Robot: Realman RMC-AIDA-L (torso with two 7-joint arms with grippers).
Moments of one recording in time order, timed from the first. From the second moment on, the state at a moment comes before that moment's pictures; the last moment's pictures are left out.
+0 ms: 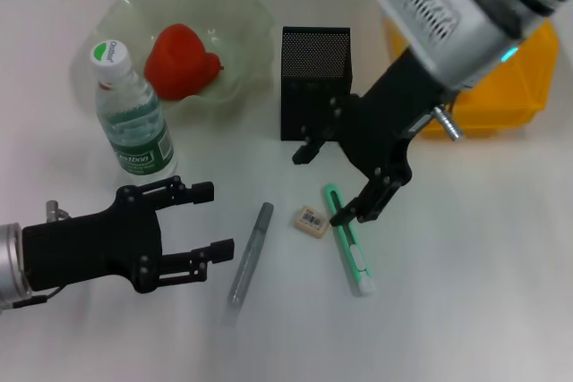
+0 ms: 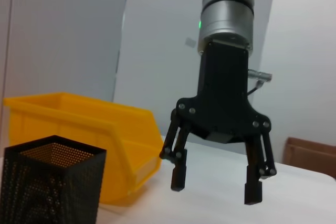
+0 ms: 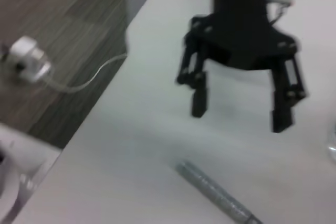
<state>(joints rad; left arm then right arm) -0.40 -2.02 0.74 0.40 1.89 1.71 -0.96 1.05 2.06 -1.19 -0.81 -2.35 -1.70 1.37</state>
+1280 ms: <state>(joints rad) -0.42 -2.02 0.74 0.40 1.91 1.70 -1.03 1.06 2.09 -1.72 -1.02 -2.42 -1.72 1.10</state>
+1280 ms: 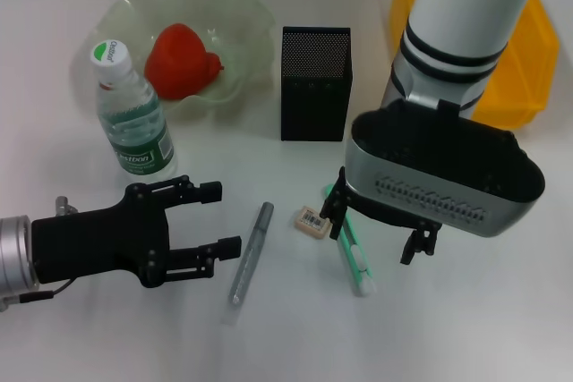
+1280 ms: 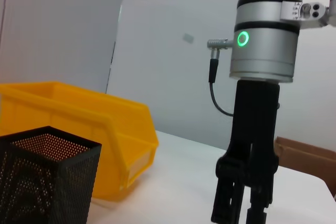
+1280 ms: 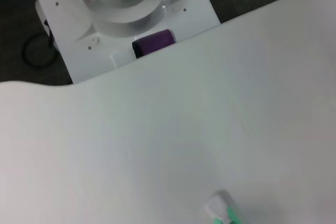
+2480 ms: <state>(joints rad) -0.43 -2.03 0.74 0.39 1.92 1.69 -1.02 1.09 2.09 -1.88 -0.87 -2.34 -1.56 0.97</state>
